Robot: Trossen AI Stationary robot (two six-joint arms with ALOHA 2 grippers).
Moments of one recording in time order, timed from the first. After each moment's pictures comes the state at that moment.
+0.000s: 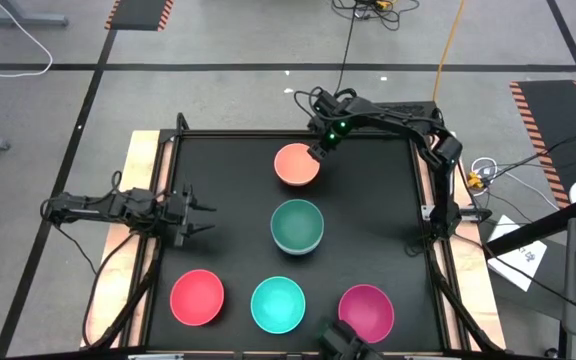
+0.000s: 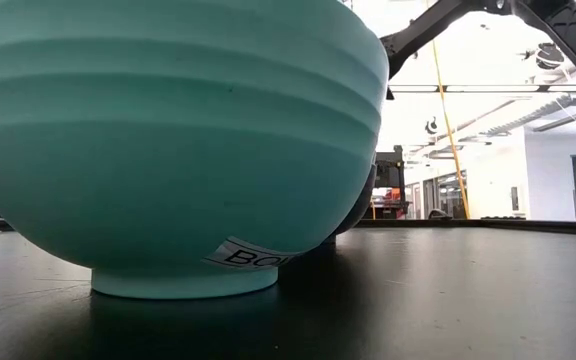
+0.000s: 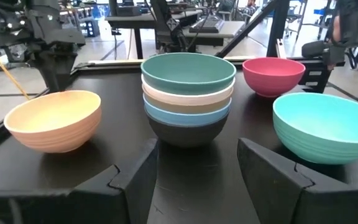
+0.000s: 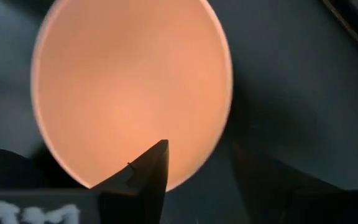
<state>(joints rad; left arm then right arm) -0.10 0.01 0.13 -0.27 -0.04 0.01 -0.68 2.00 1.65 -0.82 -0.37 0.03</state>
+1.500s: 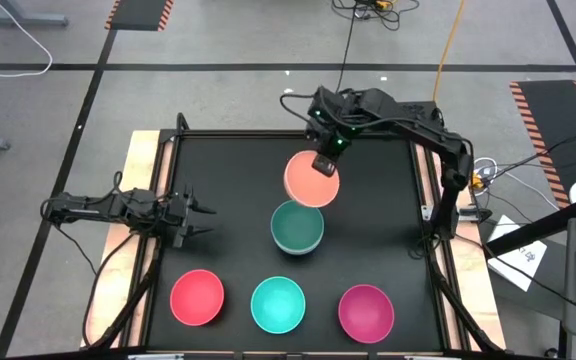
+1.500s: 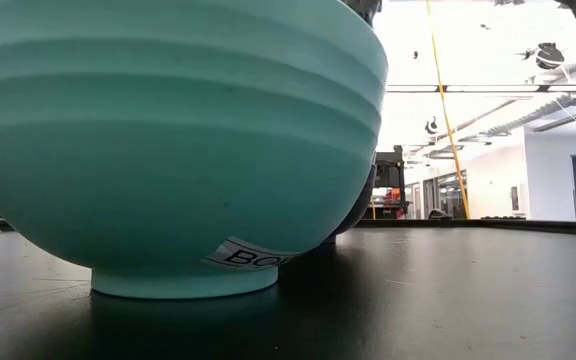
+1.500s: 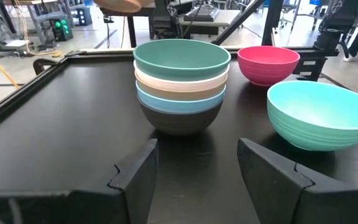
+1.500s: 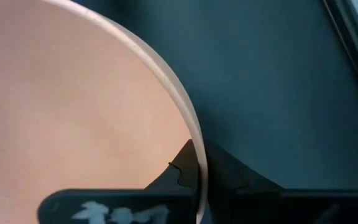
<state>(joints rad) -0.10 0.01 0.13 -0.32 -0.01 0.00 -0.38 1.86 2.14 -1.40 -0.20 0.07</state>
